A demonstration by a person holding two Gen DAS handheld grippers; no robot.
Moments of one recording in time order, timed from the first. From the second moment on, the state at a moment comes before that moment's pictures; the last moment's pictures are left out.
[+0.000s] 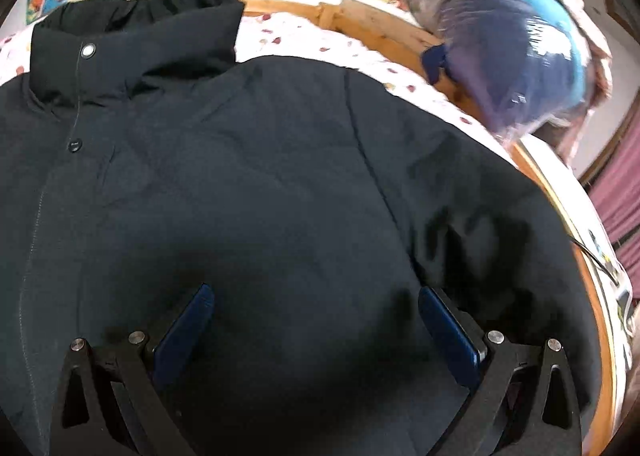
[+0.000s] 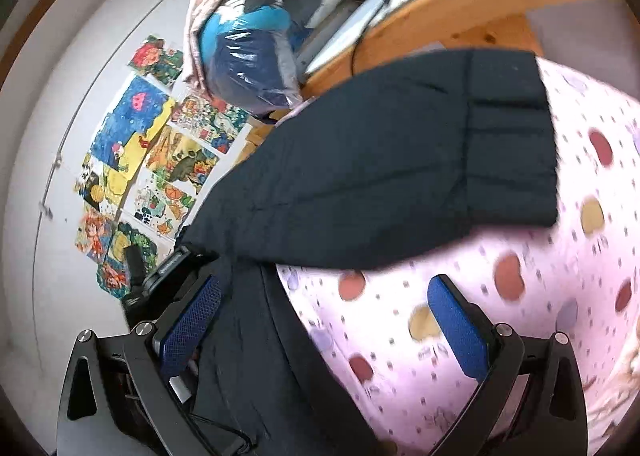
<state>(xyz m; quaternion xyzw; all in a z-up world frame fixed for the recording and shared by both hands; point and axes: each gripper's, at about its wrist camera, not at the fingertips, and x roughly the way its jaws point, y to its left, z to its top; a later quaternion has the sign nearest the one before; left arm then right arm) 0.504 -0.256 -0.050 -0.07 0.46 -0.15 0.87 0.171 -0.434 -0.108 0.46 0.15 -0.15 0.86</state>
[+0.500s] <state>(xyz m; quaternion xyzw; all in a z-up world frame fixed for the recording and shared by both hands) 0.515 -0.274 -0.073 -0.01 0.47 -0.13 0.87 0.186 -0.521 -0.088 0.50 0.09 -0.26 0.82</state>
